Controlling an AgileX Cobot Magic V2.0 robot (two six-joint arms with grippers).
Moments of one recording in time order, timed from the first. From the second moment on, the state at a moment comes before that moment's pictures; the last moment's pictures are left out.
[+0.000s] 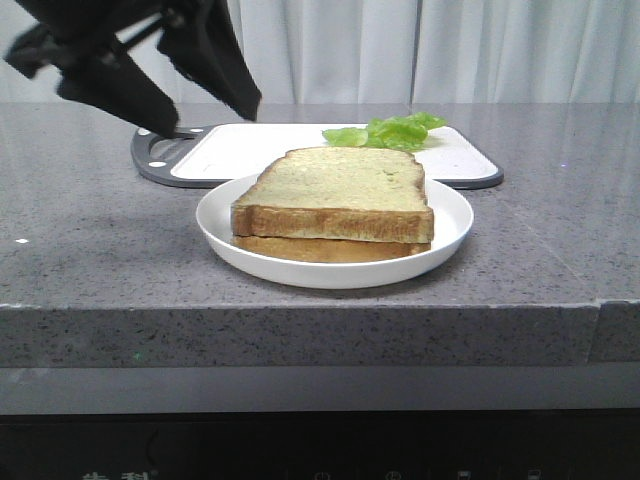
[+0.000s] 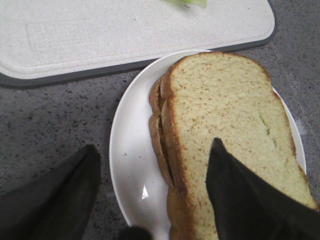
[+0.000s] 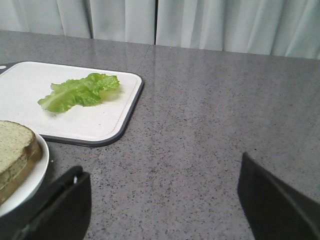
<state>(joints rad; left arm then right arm) -0.52 1.50 -1.12 -0.45 0.58 0.07 0.06 0.44 -0.48 0.04 0.32 -0.03</state>
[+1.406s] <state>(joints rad) -0.52 1.65 -1.20 -0.71 0.66 0.28 0.06 0.44 -0.48 0.04 0.32 -0.03</state>
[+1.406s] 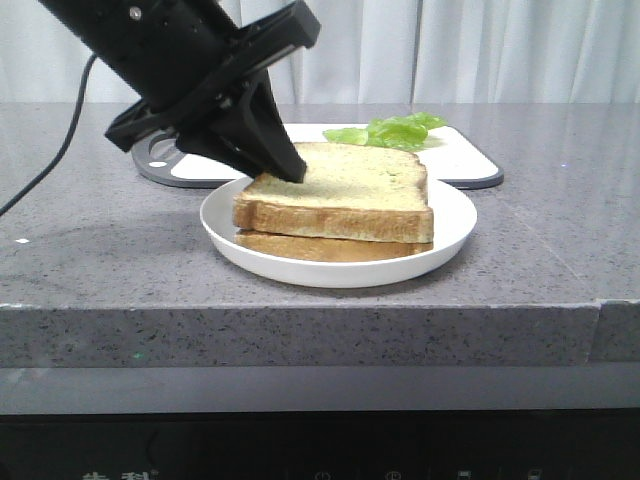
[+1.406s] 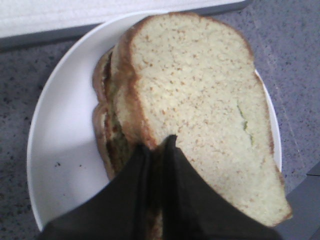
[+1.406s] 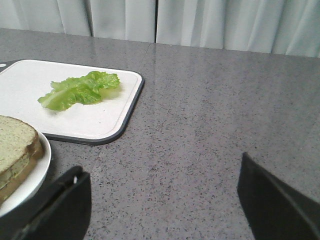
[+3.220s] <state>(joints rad) -0.40 0.49 -0.51 0.65 0.36 -0.66 0.06 0.51 -0.51 0.04 0.33 -0.03</state>
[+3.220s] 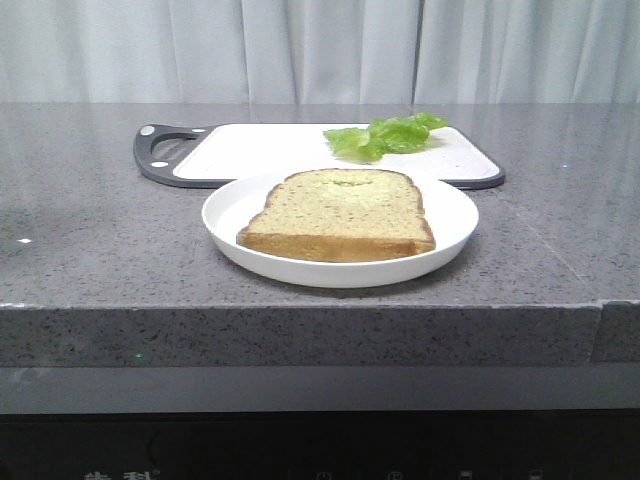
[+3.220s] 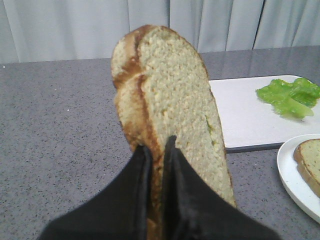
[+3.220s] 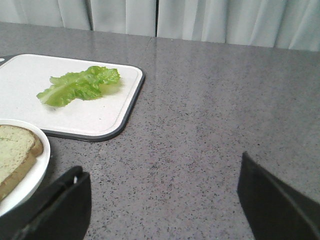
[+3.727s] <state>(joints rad) -0.40 0.49 -0.51 0.65 0.35 -0.66 0.08 1.17 -0.90 0.04 0.31 -0.10</state>
